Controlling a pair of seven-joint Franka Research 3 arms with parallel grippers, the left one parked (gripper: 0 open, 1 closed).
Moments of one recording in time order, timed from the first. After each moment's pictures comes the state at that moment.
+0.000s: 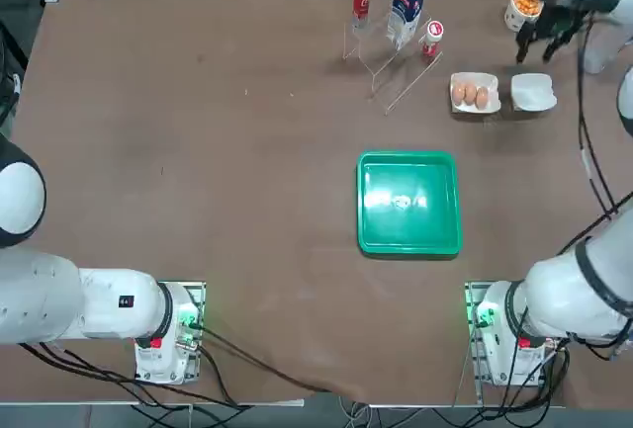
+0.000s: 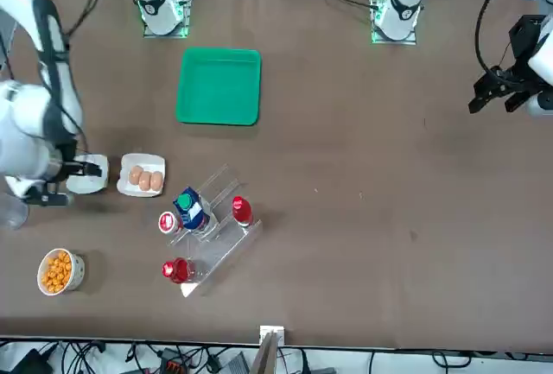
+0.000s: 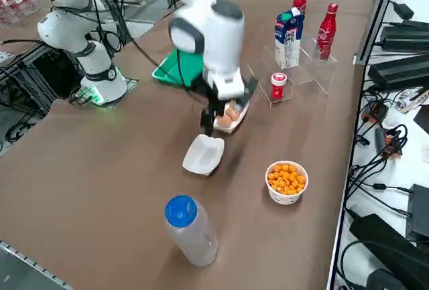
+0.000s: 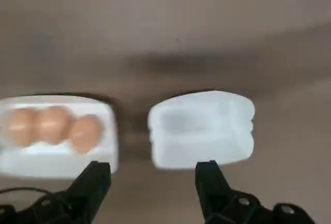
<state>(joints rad) -0.12 0.37 -0.06 -1.72 -0.03 1.95 -0.10</state>
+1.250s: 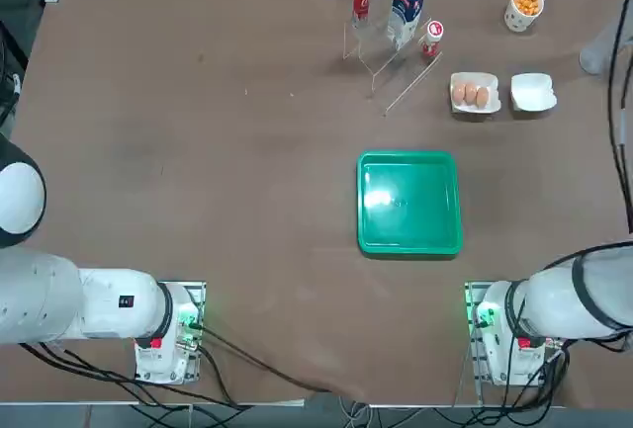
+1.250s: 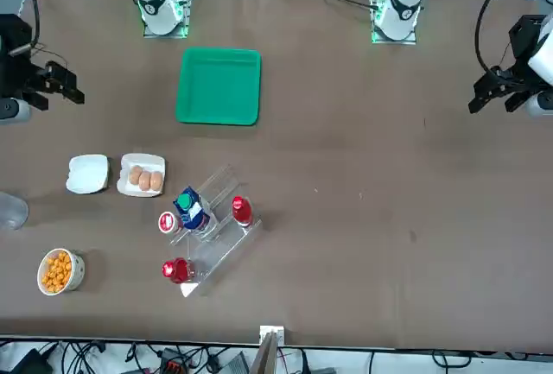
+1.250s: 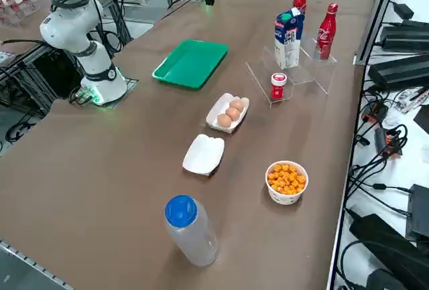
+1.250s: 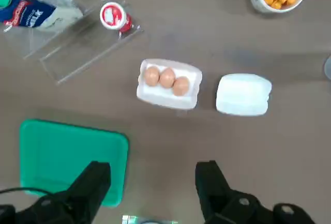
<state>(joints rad) 0.05 0.10 -0.02 -1.44 0.00 1.47 -0.08</state>
